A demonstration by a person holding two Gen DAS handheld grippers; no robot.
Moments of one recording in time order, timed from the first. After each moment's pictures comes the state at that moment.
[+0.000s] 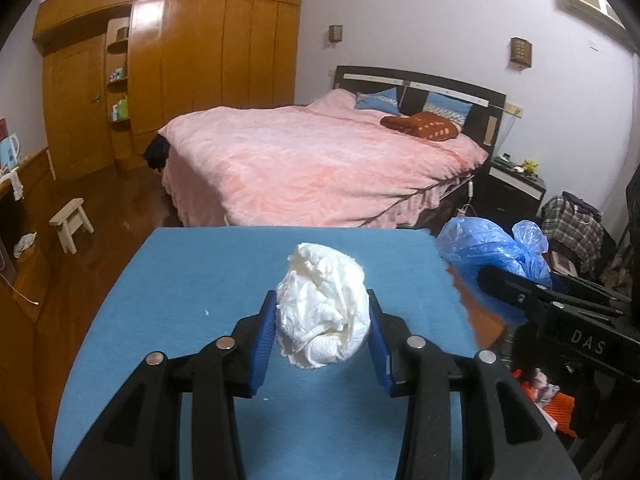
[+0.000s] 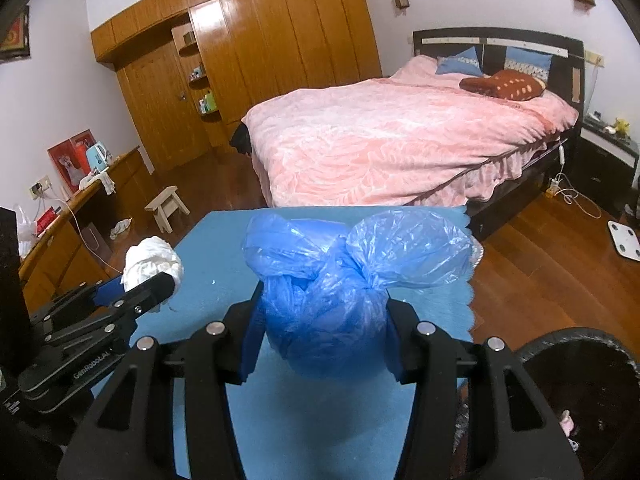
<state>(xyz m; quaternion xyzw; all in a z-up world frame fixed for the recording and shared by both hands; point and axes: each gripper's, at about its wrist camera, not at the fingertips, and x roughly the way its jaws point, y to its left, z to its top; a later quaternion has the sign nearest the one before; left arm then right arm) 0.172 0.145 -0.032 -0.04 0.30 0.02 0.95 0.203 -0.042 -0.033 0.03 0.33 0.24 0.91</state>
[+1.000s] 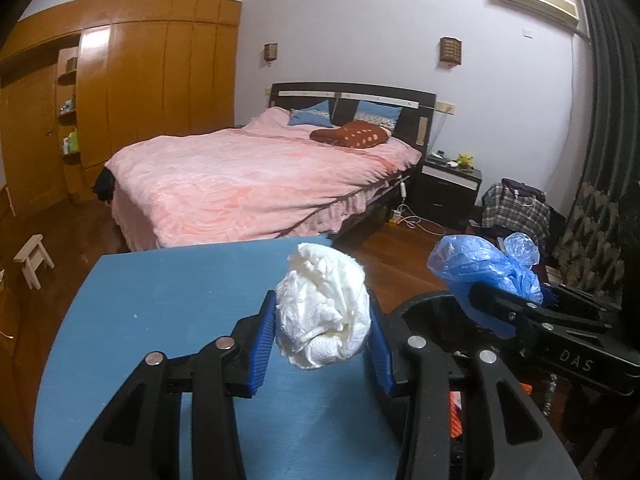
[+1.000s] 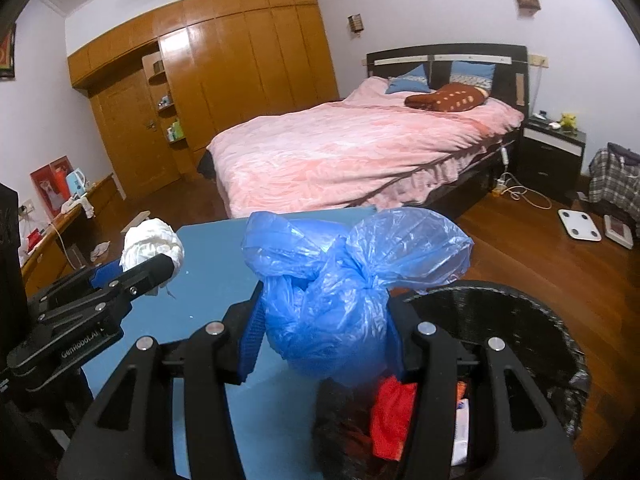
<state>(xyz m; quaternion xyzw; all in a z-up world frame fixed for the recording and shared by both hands) 0.112 0.019 0.000 -0.02 0.27 -0.08 0.96 0.097 -0.173 -0.006 0.04 0.30 0.16 0.94</state>
